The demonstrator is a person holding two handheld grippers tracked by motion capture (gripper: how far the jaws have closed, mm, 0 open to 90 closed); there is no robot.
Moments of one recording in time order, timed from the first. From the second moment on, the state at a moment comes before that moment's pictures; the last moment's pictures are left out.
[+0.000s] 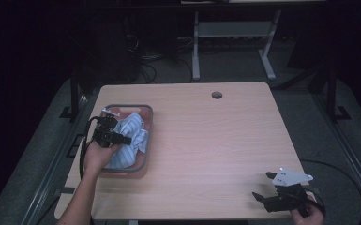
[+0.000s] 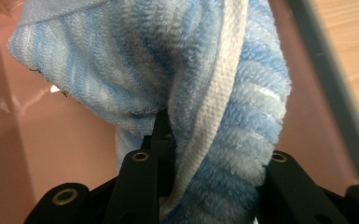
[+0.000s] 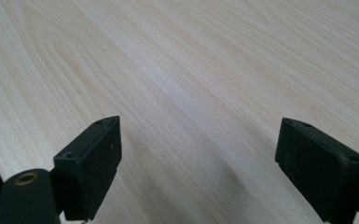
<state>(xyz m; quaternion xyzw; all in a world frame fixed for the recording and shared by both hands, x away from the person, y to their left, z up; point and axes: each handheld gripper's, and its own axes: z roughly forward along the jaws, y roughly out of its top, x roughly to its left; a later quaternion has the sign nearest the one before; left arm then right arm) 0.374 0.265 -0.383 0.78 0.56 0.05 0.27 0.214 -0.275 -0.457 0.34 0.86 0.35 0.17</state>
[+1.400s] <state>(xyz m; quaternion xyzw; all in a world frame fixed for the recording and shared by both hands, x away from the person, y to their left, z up) 0.343 0.279 -0.326 0.76 0.52 0.06 0.38 0.213 -0.278 -0.454 0.34 0.85 0.35 0.18</state>
